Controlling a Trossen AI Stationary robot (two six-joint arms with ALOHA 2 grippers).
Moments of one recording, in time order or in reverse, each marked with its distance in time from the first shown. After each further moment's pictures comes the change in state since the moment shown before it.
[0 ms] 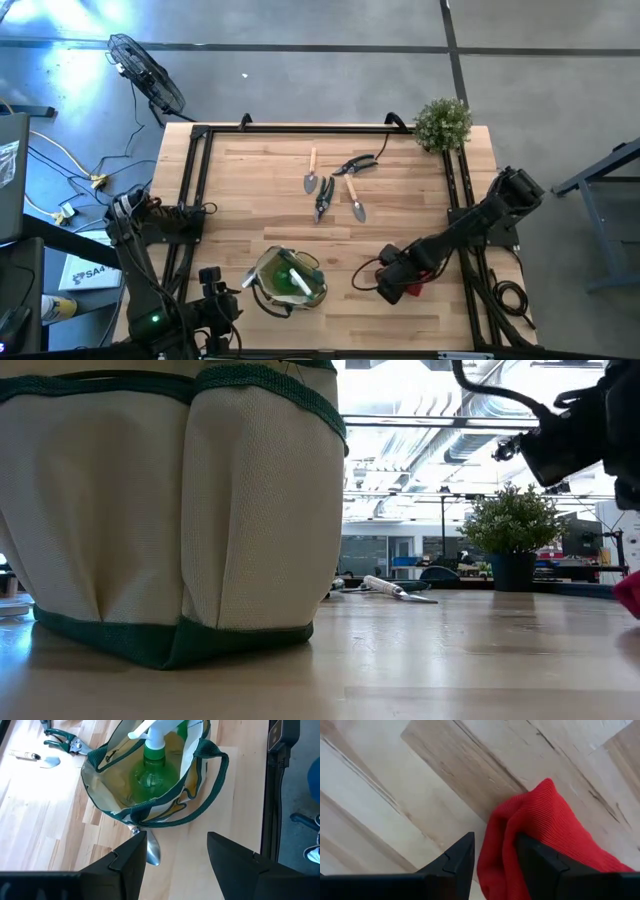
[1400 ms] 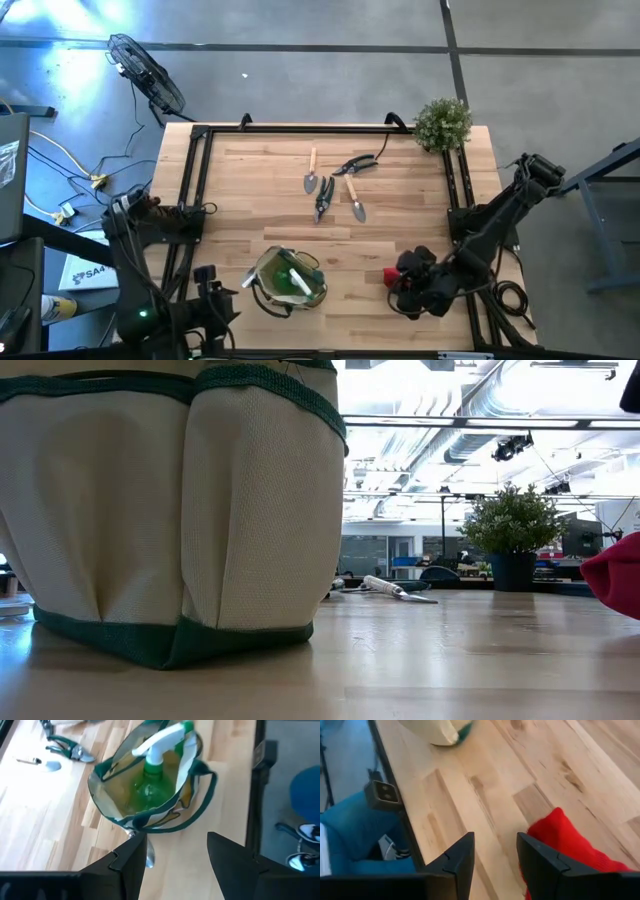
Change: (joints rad) left arm -0.007 0.000 0.100 -0.061 -0.012 -0.033; right arm 0.251 -0.258 0.008 0.130 0.454 -0.015
